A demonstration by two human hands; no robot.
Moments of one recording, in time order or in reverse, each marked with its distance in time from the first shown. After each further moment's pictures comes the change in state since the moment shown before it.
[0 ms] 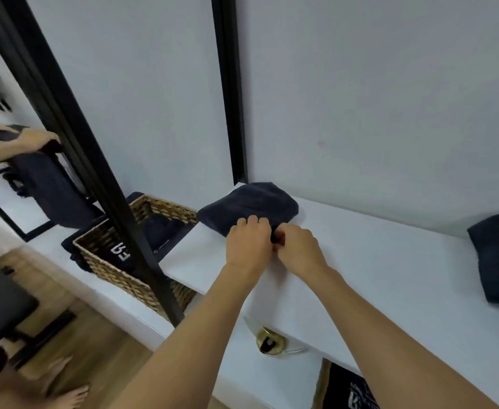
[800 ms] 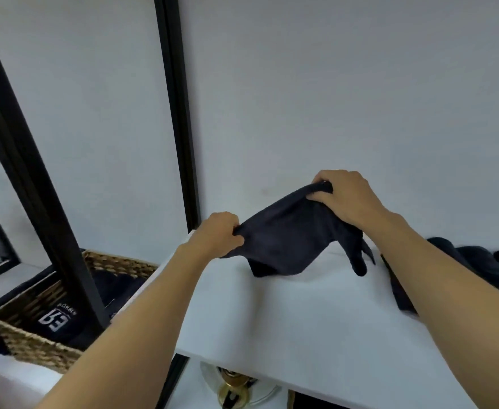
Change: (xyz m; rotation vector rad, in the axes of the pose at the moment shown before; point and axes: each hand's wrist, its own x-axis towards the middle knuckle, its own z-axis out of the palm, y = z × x) left_hand 0.062 0.009 -0.089 -0.272 -0.187 0.218; right_hand -0.014 0.020 -0.228 -0.173 0.374 -0.116
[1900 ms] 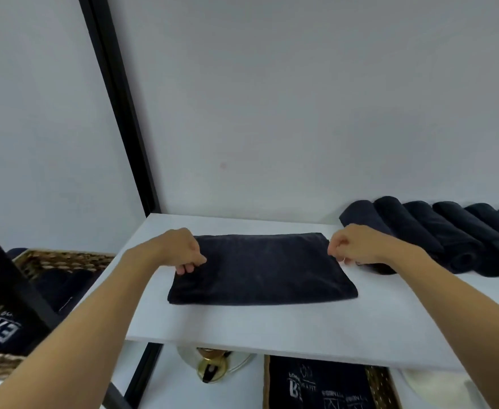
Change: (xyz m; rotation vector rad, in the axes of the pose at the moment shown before) left_hand -0.012 -0.026 0.036 -0.053 -0.506 -0.062; right_hand -0.110 0.100 0.013 -0.057 -0.603 0.444
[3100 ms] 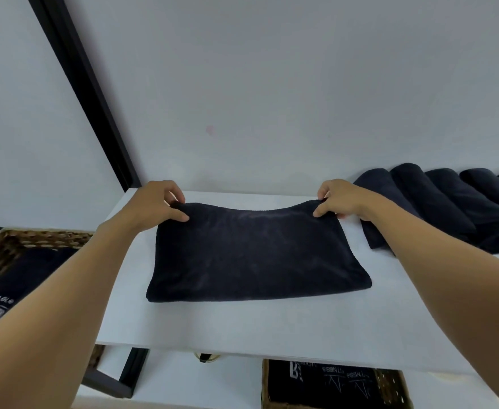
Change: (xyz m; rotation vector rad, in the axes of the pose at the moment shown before) left_hand 0.071 -0.026 -0.010 -0.313 0.305 0.027; right_hand 0.109 0.005 0.005 0.273 0.007 0.081
